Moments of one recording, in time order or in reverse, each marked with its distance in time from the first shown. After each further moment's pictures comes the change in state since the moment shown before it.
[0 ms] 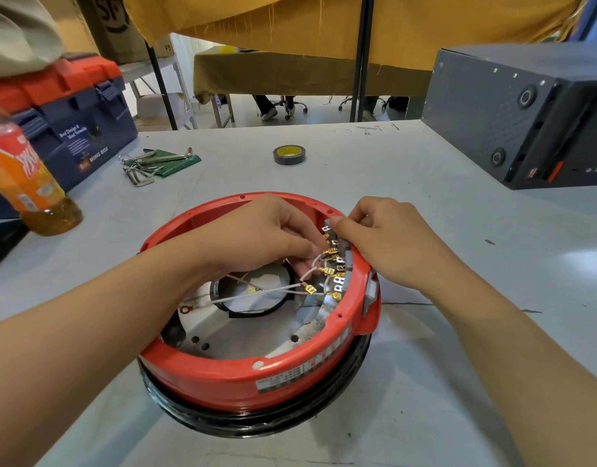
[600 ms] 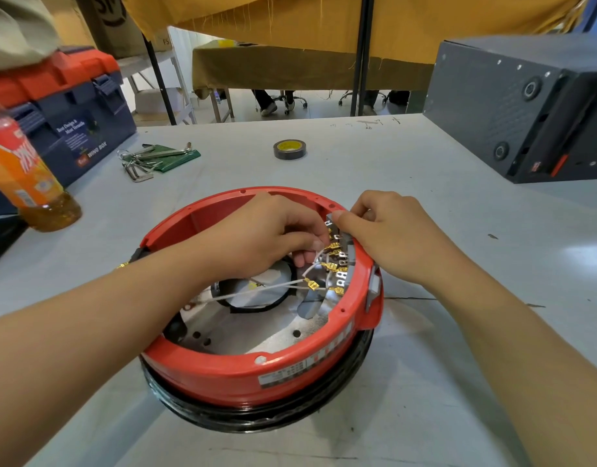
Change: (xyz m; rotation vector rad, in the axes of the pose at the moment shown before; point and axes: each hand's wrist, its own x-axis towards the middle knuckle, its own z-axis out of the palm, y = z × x) left_hand -0.002 -0.001 0.004 0.311 0.038 0.250; right_hand 0.000 0.001 0.001 0.010 0.009 0.016
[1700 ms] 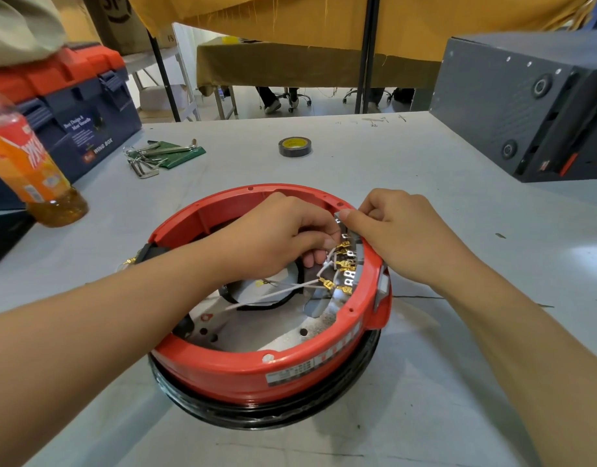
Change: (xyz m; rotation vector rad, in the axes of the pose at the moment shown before) left_hand 0.000 0.005 0.005 0.050 -0.019 0.028; right_hand -0.003 -0.002 -0.001 -0.031 0.016 -0.029
